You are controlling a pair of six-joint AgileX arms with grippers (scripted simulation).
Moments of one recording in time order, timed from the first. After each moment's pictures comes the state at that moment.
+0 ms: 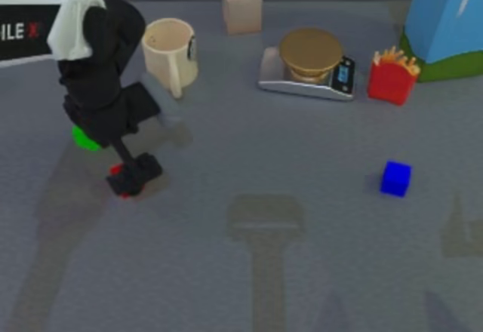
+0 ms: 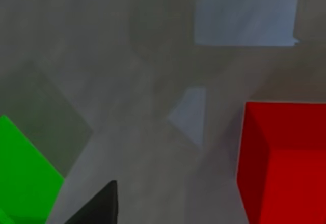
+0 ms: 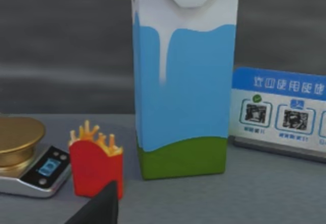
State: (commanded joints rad) left arm -0.30 2.11 1.47 -0.92 0.00 0.73; right arm 0.00 0.00 0.00 0.00 0.00 0.00
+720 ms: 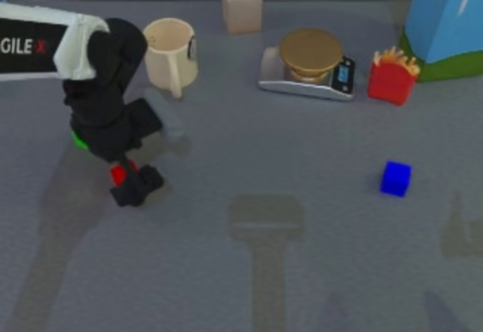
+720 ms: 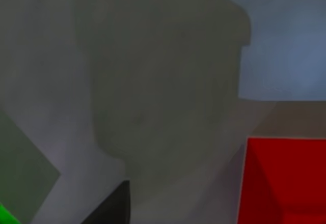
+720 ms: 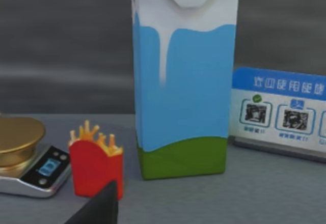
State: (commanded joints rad) left arm -0.30 2.18 1.39 -0.78 0.00 0.73; right arm 0.00 0.00 0.00 0.00 0.00 0.00
